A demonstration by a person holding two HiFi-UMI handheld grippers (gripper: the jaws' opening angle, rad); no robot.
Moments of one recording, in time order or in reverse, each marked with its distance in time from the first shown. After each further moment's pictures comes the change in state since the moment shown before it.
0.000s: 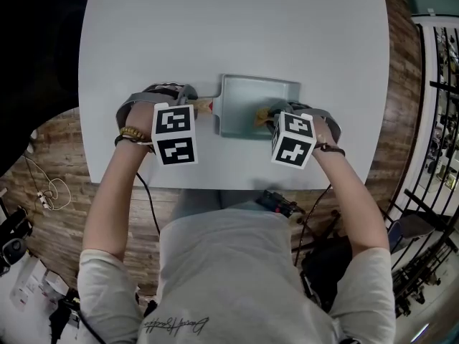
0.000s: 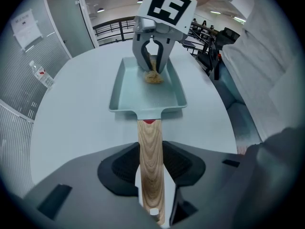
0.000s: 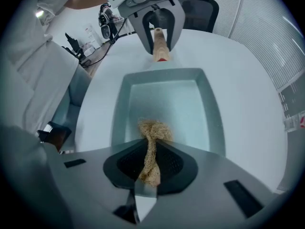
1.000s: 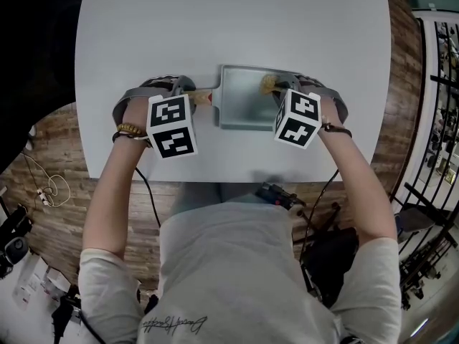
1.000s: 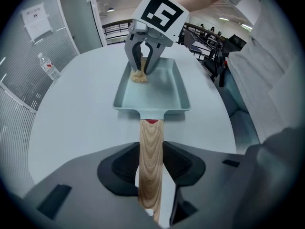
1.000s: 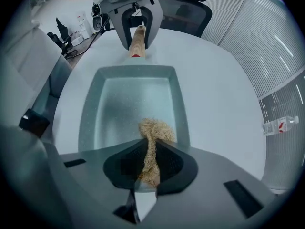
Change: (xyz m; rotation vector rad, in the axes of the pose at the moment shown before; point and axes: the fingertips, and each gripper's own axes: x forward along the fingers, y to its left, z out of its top) left arm -0.003 0.001 -0.004 -0.088 -0.026 0.014; right arm -0.009 -0.059 -0.004 -0.013 0.019 -0.225
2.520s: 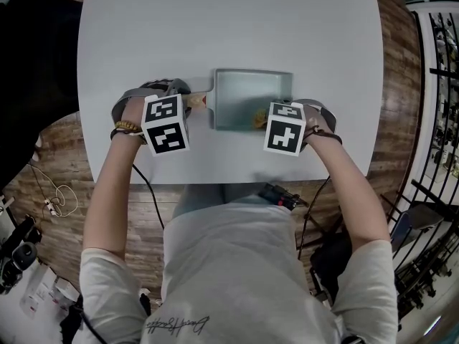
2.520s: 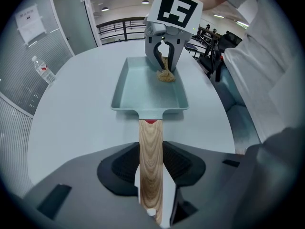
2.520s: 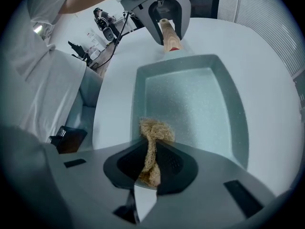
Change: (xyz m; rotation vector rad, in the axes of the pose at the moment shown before) left arm 0.002 0.000 0.002 0.052 0.018 -0.021; right arm -0.012 0.090 -0.006 0.048 0.054 0.387
